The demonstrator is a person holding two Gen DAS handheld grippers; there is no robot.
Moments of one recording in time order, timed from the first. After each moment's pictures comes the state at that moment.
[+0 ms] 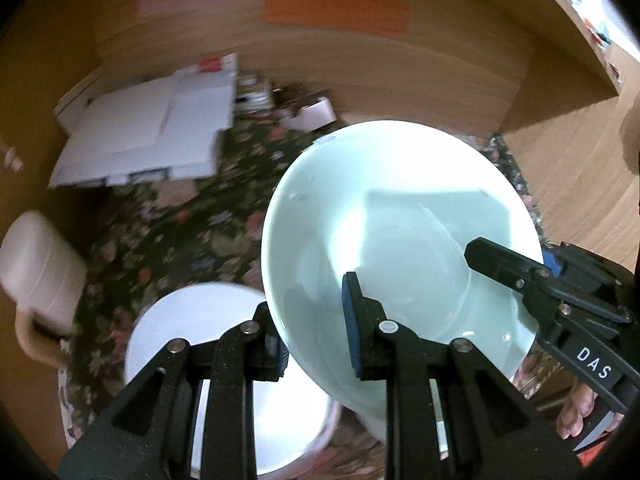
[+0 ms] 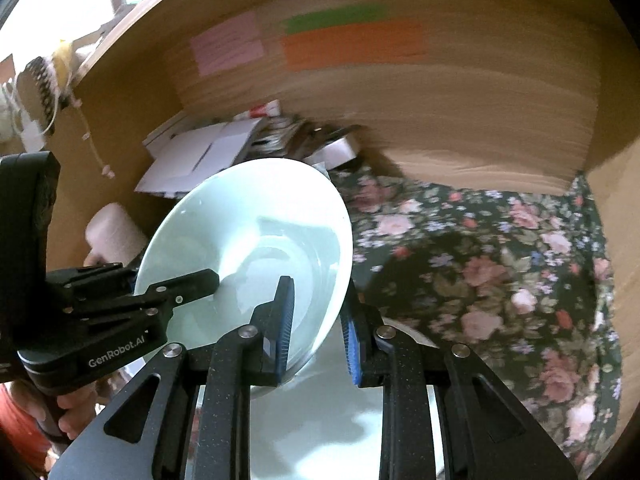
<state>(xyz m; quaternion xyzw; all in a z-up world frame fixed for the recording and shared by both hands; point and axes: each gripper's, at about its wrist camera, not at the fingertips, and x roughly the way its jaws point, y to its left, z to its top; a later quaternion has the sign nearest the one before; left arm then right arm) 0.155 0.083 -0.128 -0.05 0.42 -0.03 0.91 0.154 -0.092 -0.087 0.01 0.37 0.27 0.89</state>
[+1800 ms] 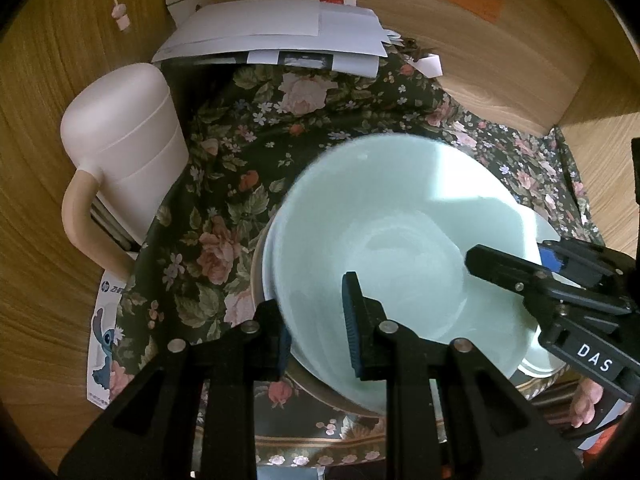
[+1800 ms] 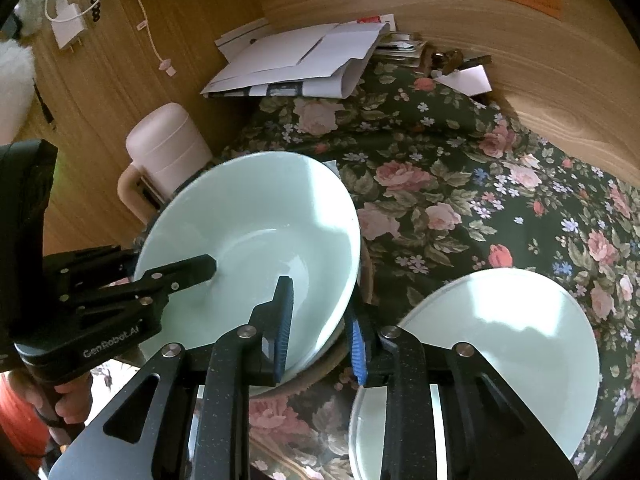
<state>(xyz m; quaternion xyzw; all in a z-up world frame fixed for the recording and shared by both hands) 0.098 0.167 -0.178 -0.09 0.46 0.04 0.88 0.130 0.004 -0.136 -0.04 0.44 0.34 0.83</state>
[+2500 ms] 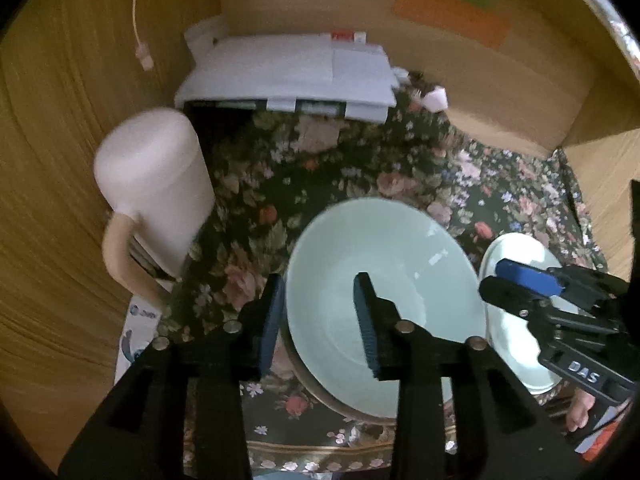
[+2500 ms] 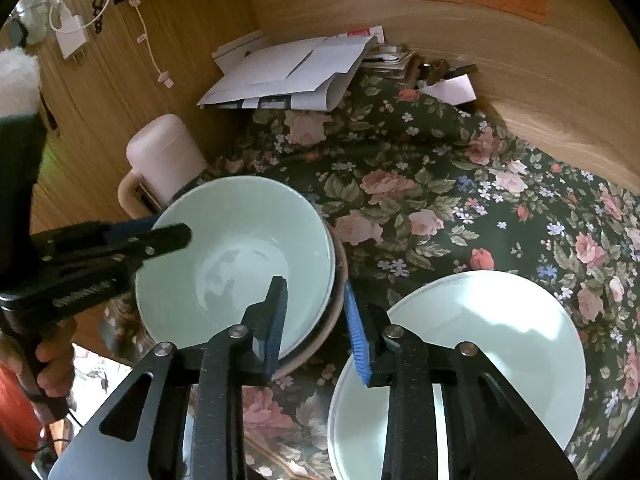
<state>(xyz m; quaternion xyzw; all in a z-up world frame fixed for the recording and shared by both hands) 0.094 0.173 -0.148 -0.07 0.42 0.06 0.90 0.129 -0.009 -0.133 -0.03 0.42 0.35 0.83</state>
